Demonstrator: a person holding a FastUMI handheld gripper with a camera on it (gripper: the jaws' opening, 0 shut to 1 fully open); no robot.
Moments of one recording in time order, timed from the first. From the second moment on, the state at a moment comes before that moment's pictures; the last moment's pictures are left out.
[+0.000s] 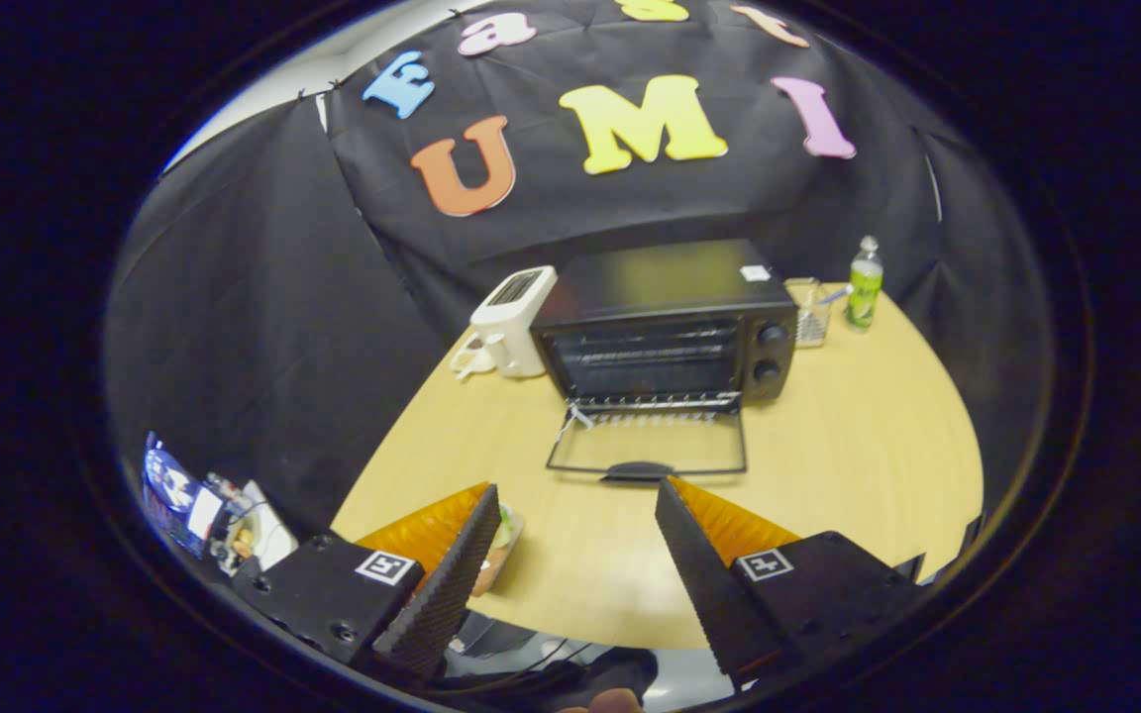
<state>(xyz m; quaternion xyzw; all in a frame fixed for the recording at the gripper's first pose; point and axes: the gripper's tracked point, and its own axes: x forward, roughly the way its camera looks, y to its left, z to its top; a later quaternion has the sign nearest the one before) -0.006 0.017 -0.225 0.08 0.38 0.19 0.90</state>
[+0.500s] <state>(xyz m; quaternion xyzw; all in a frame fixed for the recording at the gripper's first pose) -0.046 0.111 -0.322 0.22 0.55 0.26 0.76</state>
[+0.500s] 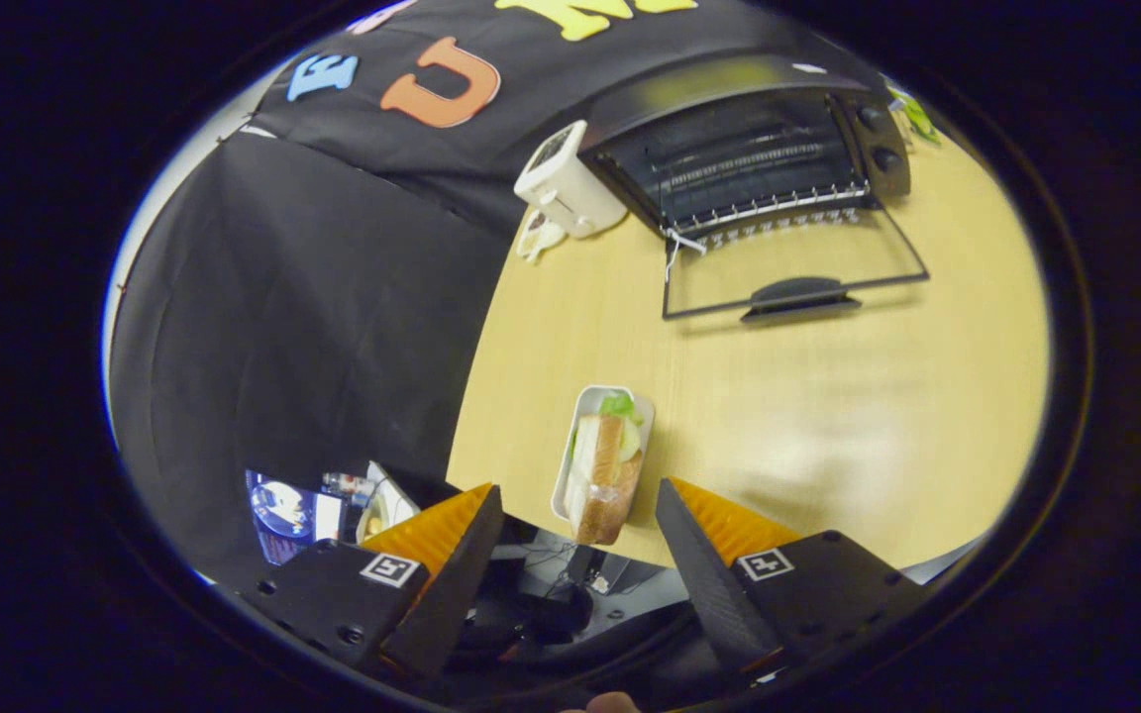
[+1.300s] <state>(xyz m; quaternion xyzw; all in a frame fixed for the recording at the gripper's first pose) -0.046 0.136 -0.378 0.28 0.65 0.26 0.66</state>
